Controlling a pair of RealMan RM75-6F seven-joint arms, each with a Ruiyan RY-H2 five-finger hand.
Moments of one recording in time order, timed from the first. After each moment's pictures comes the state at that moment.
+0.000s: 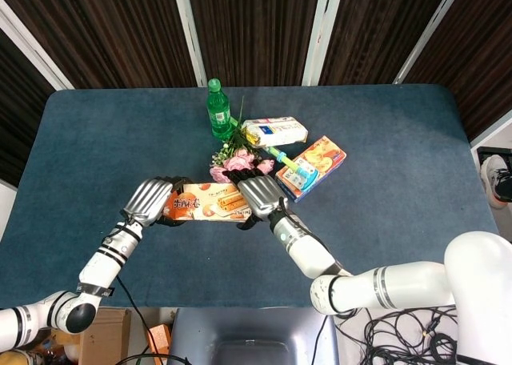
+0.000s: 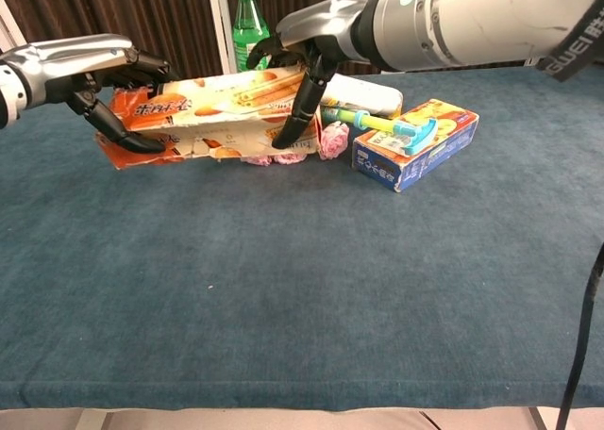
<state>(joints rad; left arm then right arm) -0.76 -1.28 -0.22 -1.70 1.07 0.95 0.17 1.32 -1.38 0.20 -1.82 -0.33 0.97 -0.50</state>
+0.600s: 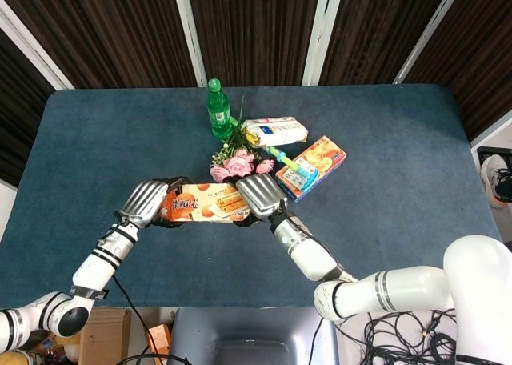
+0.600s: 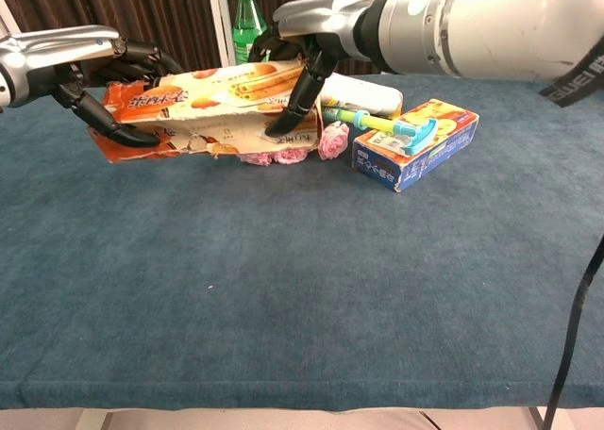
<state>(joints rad) -0.73 -1.24 -0.22 -1.71 1.16 0.93 -0.02 1.25 -1.42 0.20 -1.81 -0.51 1.02 -0.48</state>
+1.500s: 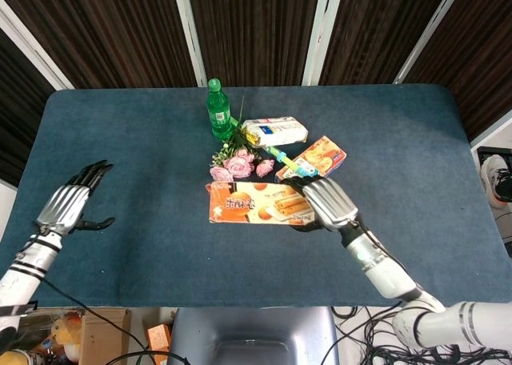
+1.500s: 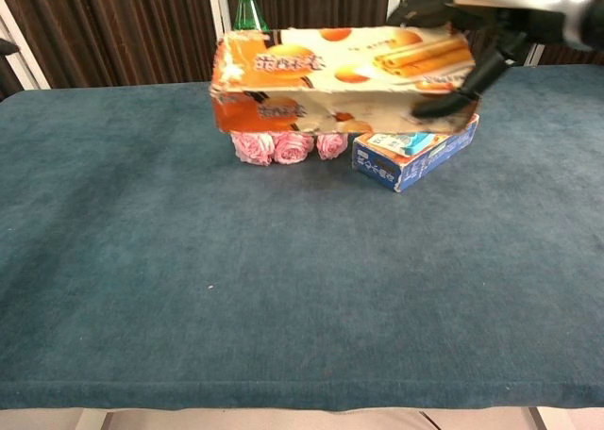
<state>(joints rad) -0.51 -1.06 -0.10 -1.53 1.35 1.07 -0.22 0.82 -1.18 0.03 -1.88 -1.18 1.15 -0.11</state>
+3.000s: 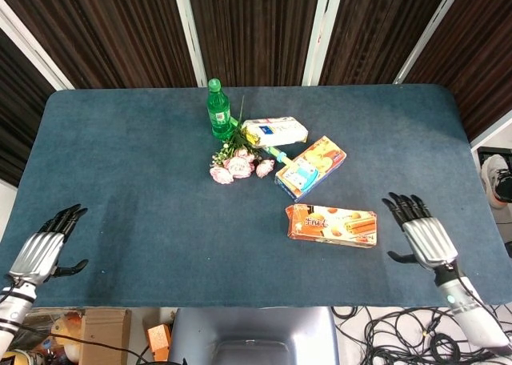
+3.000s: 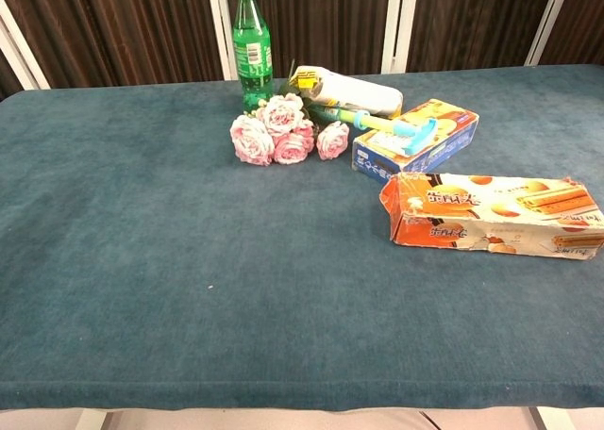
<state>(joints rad) -0.29 -1.04 0.02 -1.60 1.44 1.26 -0.14 0.36 -1.13 -0.09 -1.58 -1.41 1.33 -0.11</state>
